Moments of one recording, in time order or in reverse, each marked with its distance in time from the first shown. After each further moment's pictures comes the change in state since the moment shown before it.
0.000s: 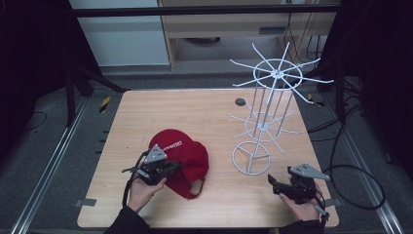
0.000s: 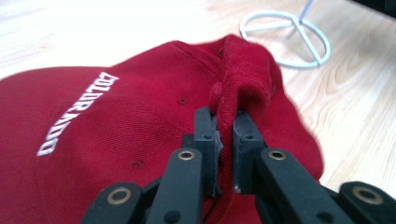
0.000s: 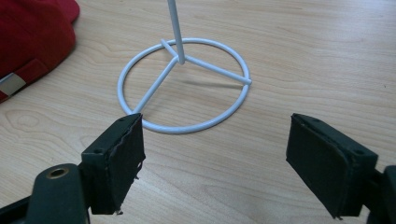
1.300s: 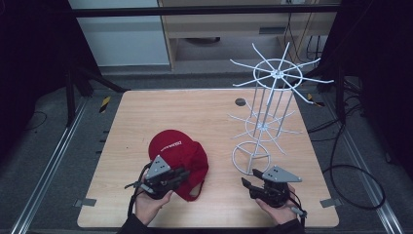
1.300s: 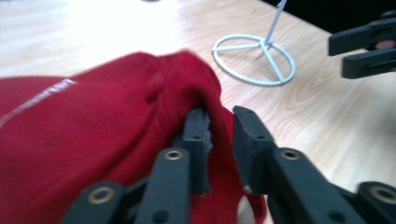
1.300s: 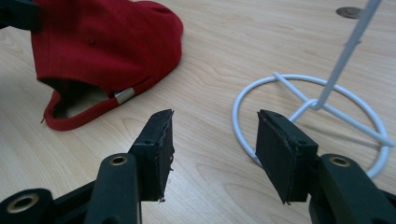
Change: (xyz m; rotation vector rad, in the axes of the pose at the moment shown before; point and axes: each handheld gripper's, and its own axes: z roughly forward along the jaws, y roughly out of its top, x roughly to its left) left arm -0.045 -0.009 -0.017 -0.104 0.002 -0.020; right arm 0.067 0.013 0.012 -0.053 0.227 -0.142
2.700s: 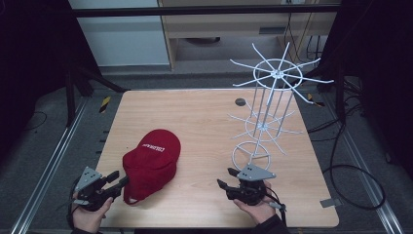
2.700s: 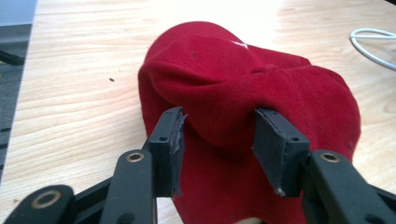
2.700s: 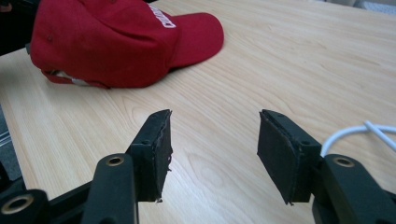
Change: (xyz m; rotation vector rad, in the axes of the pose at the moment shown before) left arm 0.087 -0.063 -0.113 0.000 0.318 -0.169; right arm 0.044 0.025 0.031 -0.018 0.148 -0.081
